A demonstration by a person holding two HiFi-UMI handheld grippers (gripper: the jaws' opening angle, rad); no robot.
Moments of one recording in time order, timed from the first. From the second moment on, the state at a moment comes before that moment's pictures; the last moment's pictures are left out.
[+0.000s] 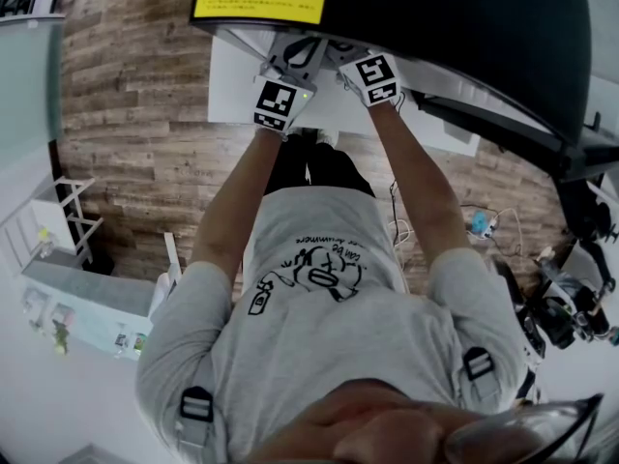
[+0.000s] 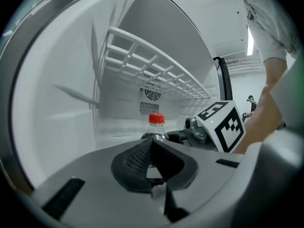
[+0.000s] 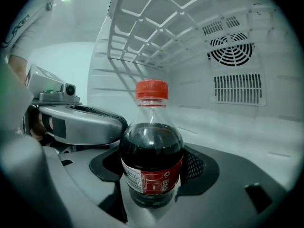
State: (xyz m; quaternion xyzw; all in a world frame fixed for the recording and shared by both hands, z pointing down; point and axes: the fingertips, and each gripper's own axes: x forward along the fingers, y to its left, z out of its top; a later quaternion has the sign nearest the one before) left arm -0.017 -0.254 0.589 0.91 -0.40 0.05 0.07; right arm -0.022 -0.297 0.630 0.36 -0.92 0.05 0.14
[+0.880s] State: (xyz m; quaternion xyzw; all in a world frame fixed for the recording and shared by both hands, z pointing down) left arm -0.014 -0.261 0.590 0.91 -0.40 0.05 0.07; right arm -0.021 -0.304 0.625 0.35 -0.93 0.03 0.11
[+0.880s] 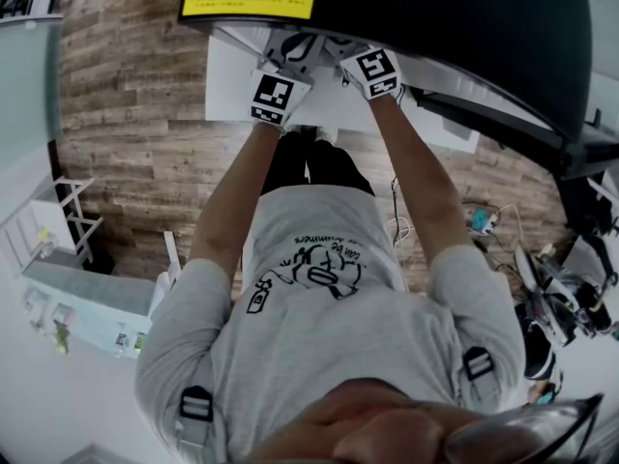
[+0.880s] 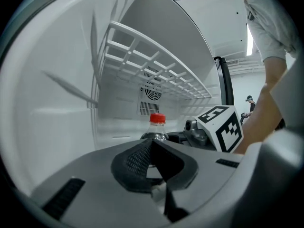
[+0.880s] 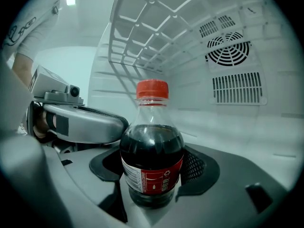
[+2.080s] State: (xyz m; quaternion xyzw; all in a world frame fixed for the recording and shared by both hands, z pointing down) left arm -0.019 -0.249 0.582 0.91 -0.40 0.04 0.07; right arm 0.000 -0.281 0.624 0.34 -0.93 0.07 0.12
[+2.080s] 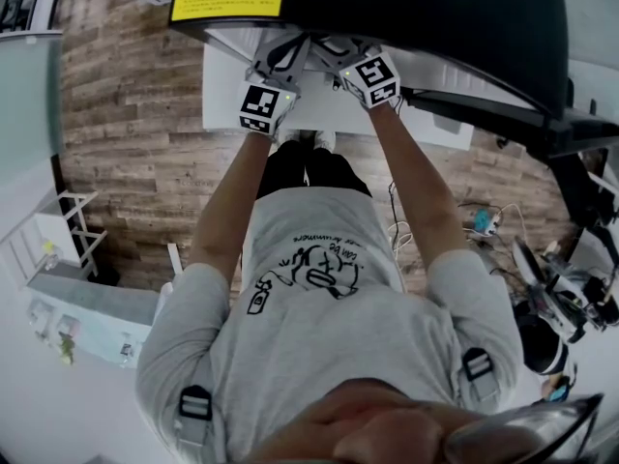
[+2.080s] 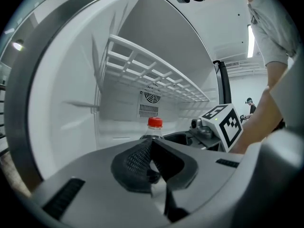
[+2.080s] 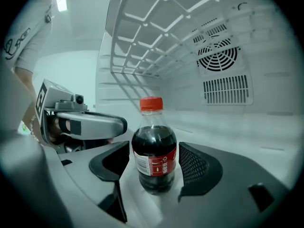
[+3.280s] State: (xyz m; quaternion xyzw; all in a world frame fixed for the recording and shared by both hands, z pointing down) left arm 0.002 -0.170 0.505 0.95 -0.30 0.03 0.11; right arm 0.037 -0.173 0.512 0.35 -0.93 0.12 0.06
